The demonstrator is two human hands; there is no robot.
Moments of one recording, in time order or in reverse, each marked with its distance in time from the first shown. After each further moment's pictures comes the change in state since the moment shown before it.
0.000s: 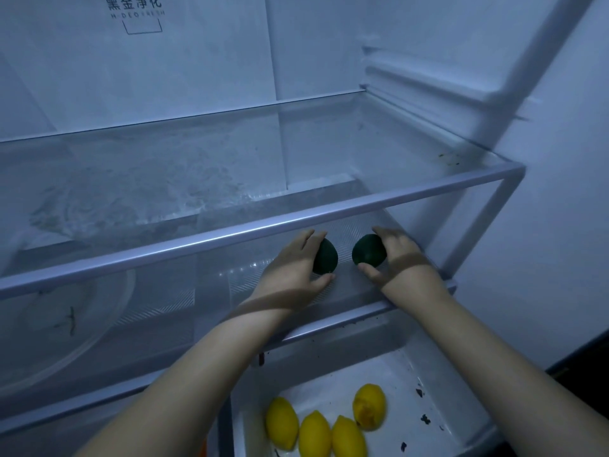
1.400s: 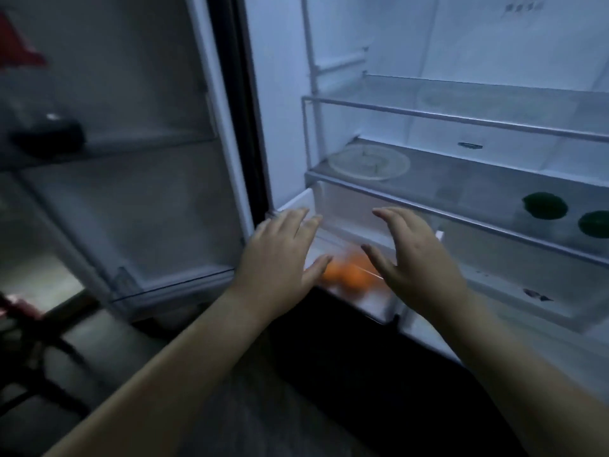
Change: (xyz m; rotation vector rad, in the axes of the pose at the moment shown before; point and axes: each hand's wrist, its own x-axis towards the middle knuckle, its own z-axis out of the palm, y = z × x) left_hand -0.485 0.147 -0.101 0.616 0.383 -0.702; right_hand -0.318 -0.179 -0.023 0.207 -0.157 -1.053
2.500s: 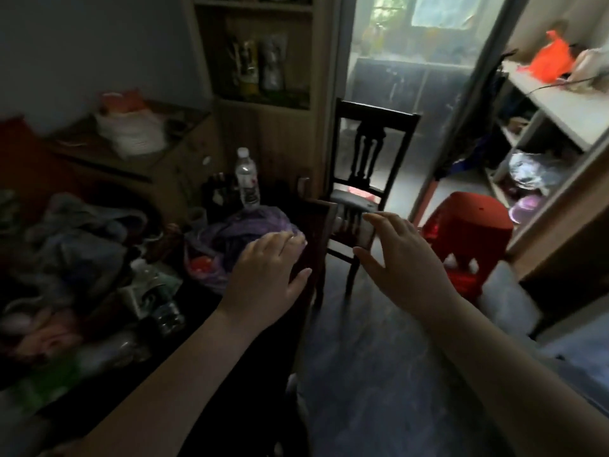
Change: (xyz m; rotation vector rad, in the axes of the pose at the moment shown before) left_hand -0.550 -0.340 -0.156 0.409 0.036 -1.210; right_hand -0.015 -0.651 0.282 0.492 -0.462 -1.023
